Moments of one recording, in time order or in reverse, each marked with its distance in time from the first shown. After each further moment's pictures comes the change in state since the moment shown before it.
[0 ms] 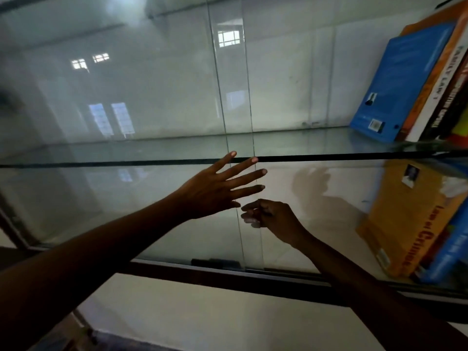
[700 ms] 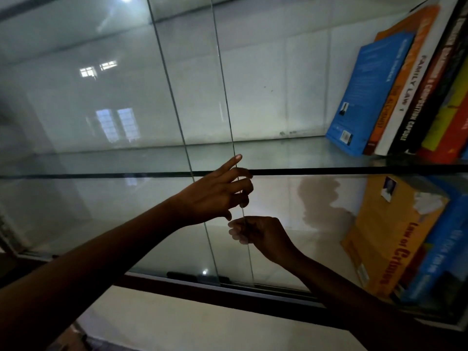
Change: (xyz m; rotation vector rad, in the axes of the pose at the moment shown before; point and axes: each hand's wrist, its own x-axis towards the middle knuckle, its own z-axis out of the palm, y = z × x) left_hand 0.076 0.005 -0.029 -0.262 0.032 0.029; right_hand -0.015 0.004 -0.033 0.101 -0.024 0.002
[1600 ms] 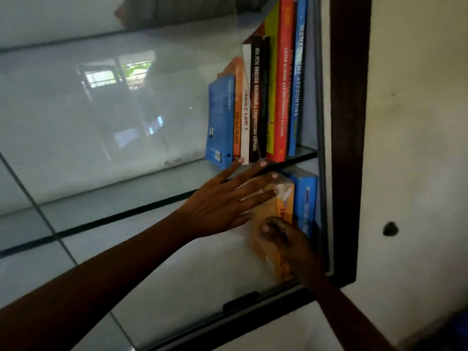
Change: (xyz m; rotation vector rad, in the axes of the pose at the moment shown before) left_hand 0.167 0.060 -0.007 0.017 0.408 0.186; right_hand -0.135 -0.018 -0.127 -0.220 0.834 -0.096
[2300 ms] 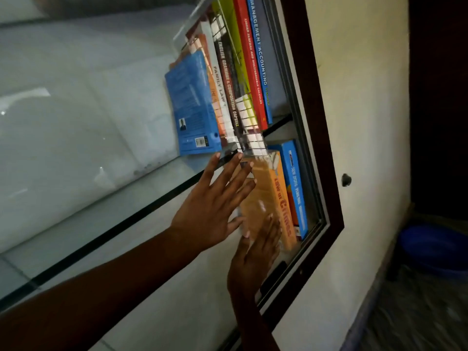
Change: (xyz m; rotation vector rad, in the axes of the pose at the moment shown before) left_hand -0.055 0.004 0.020 0.212 -0.047 0.075; right_hand 0.000 0.068 0.181 -0.388 1.168 -0.076
